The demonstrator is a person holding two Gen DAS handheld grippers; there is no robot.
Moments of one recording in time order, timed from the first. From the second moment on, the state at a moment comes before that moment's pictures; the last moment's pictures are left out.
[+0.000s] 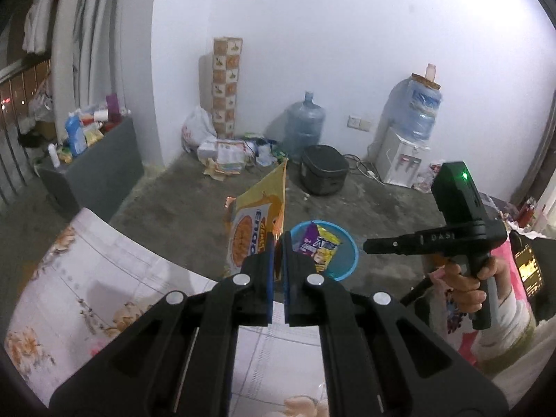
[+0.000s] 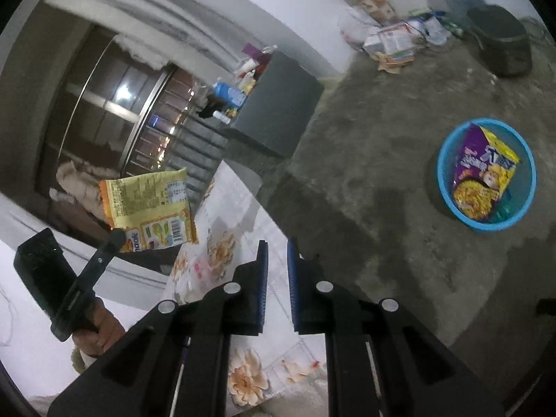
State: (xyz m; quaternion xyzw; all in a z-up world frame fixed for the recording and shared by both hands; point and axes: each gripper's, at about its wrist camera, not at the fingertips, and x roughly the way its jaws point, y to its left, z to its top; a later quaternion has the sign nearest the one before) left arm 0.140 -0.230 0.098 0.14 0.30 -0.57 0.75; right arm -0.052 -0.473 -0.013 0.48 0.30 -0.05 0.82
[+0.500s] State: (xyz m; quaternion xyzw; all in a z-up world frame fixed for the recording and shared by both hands) left arm 0.209 -0.054 0.106 0.06 0.33 -0.36 0.87; right arm 0.080 -0.387 -0.030 0.43 0.40 0.12 0.80
